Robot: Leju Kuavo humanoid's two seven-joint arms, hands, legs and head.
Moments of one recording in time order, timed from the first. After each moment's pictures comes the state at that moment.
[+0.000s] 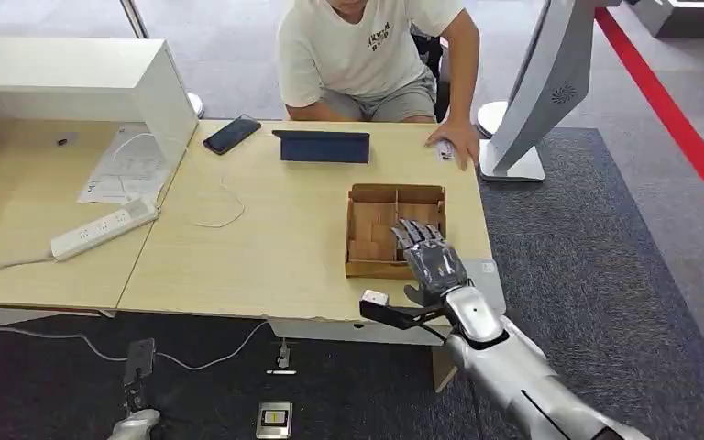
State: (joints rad) left arm -0.35 0.07 0.00 -0.28 0.35 0.52 -0.03; right arm -0.70 -0.05 0.84 -0.51 1.07 -0.38 -0.03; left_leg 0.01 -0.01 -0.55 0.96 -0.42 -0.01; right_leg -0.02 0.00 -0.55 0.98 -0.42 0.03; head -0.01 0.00
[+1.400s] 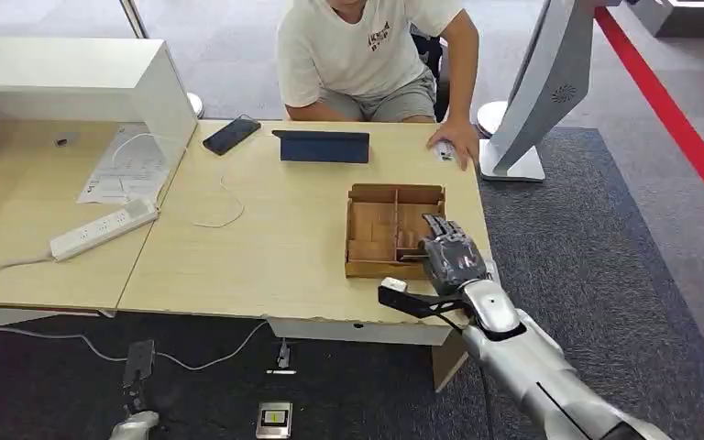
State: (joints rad) left arm -0.34 0.07 -0.01 -0.28 0.37 0.51 -0.04; right arm -0.72 -0.09 0.82 -0.50 1.04 -0.32 0.00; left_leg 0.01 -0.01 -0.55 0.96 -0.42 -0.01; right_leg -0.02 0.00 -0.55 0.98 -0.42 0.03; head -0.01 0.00
